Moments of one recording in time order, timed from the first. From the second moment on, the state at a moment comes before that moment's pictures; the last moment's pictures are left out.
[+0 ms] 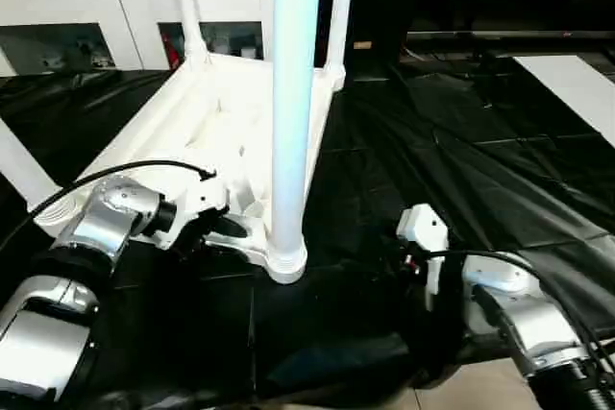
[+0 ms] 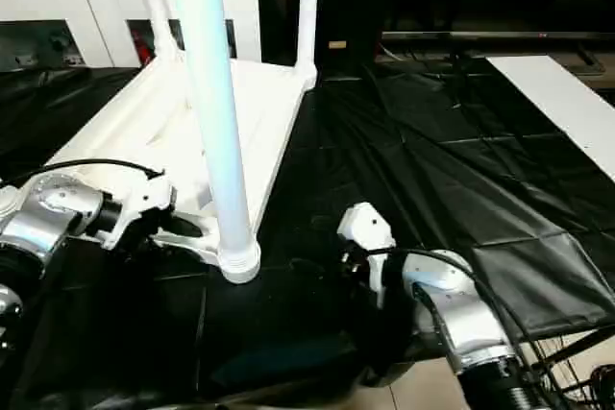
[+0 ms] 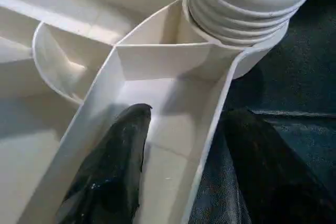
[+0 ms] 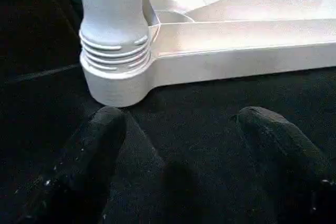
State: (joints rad) left arm -0.76 0.56 -0.30 0.95 0.05 -0.12 -1.43; right arm -0.22 -0.41 0.20 0.18 0.16 0.04 0.95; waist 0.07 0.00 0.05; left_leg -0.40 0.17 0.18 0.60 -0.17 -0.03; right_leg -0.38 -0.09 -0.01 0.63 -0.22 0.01
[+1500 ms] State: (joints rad) left arm -0.39 0.41 -0.20 0.35 0.03 0.22 -1.13; right arm -0.22 -0.38 0.11 0.17 0.16 0.06 0.77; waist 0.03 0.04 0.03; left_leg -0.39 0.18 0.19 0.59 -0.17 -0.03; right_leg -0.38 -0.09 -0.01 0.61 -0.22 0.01
